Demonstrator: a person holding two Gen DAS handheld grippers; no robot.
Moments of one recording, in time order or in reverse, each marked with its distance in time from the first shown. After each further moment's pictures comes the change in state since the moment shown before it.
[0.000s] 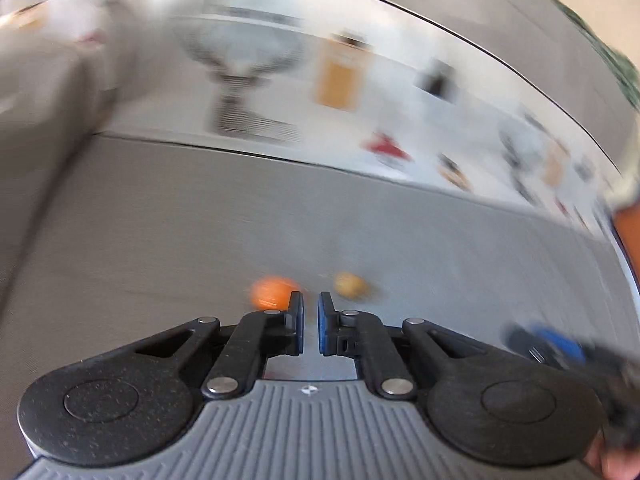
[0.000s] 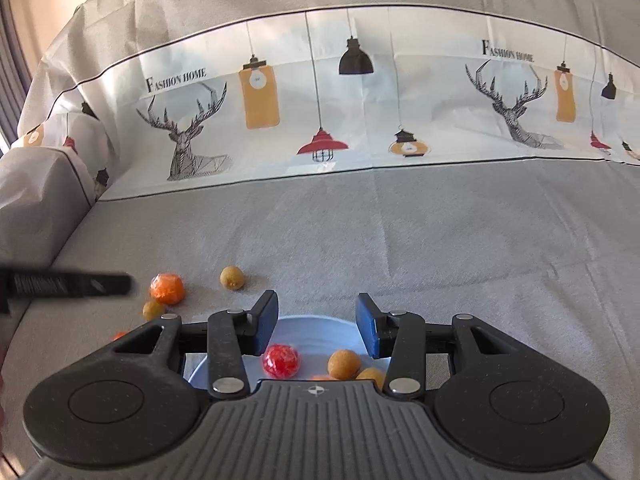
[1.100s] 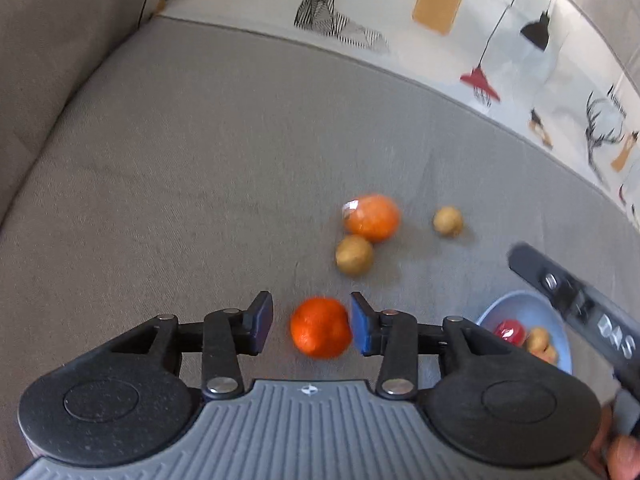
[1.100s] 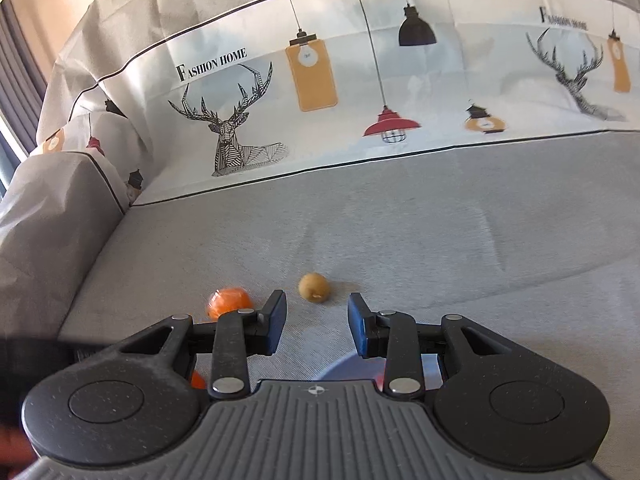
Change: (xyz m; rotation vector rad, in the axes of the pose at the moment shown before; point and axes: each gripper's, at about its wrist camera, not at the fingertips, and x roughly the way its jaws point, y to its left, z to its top) left arm 0.056 0.041 -0.021 -0.073 0.247 0.086; right arm 0.065 0.052 0.001 0.068 0.031 0.131
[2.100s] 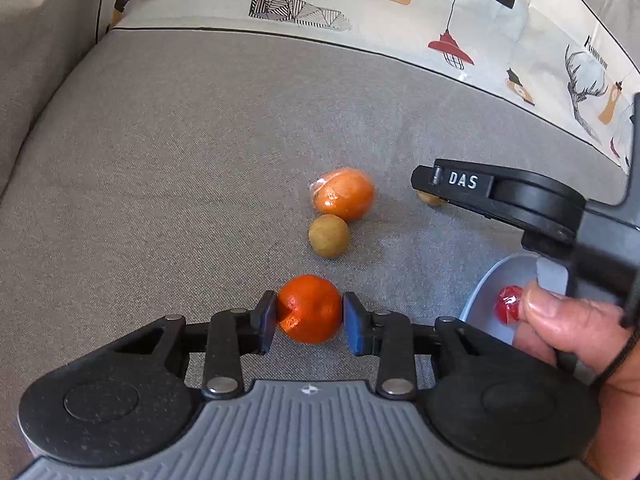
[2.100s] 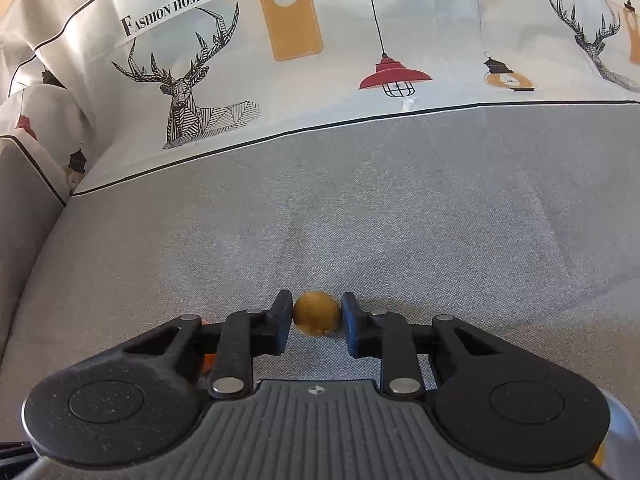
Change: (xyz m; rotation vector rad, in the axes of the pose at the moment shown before) left arm 0.013 -0.017 -0.004 0.120 0.009 -0.008; right arm 0.095 0.017 0.008 0.030 0.094 -0.099
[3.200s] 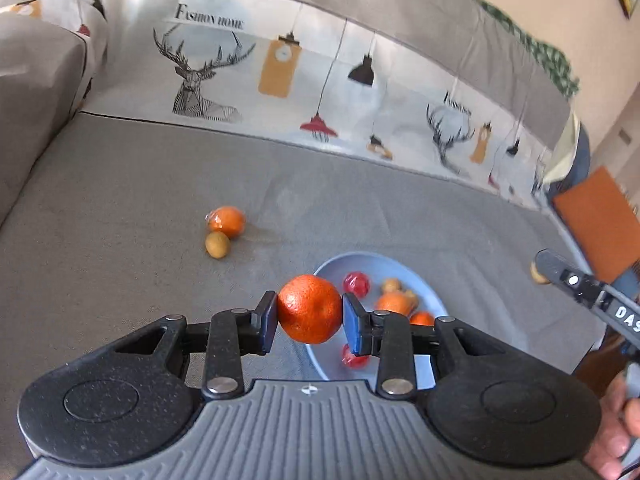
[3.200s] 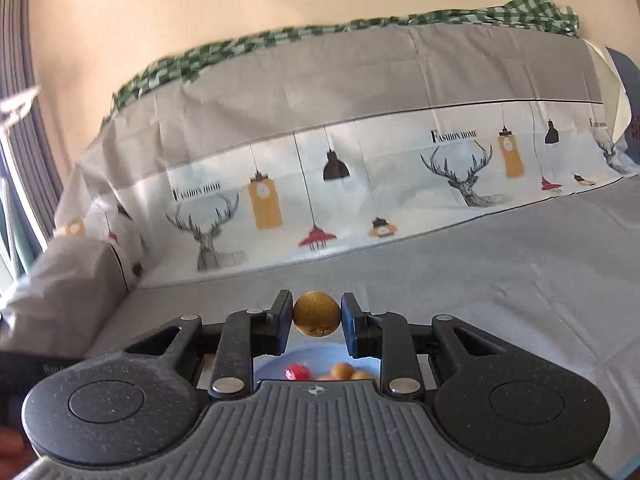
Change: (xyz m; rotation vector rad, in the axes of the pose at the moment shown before) left arm -0.118 -0.032 -0.090 0.095 -0.288 -0.243; right arm -0.274 -0.086 -0.098 -0.015 -0.458 -0.002
